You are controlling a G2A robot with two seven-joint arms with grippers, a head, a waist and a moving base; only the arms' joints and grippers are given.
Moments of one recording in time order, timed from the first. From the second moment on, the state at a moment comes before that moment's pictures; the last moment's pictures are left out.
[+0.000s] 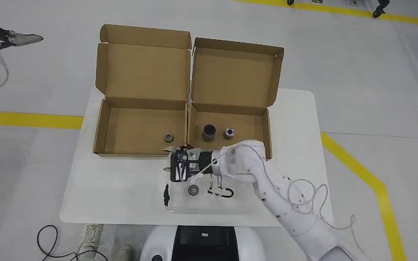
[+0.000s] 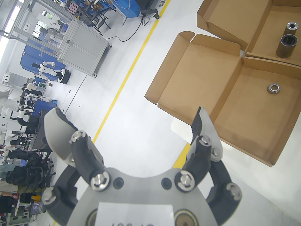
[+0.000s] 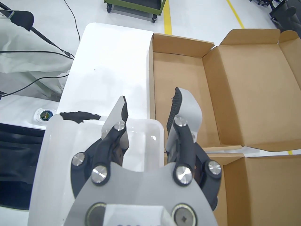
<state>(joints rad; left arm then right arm) 0.40 -0.15 -1.00 -1.50 0.90 -0.88 -0.13 -1.05 -1.42 0.83 -1.62 -1.47 -0.90 0.29</state>
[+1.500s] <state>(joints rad) 0.40 -0.15 -1.00 -1.50 0.90 -0.88 -0.13 -1.15 -1.33 0.78 -1.54 -1.74 -1.00 0.27</state>
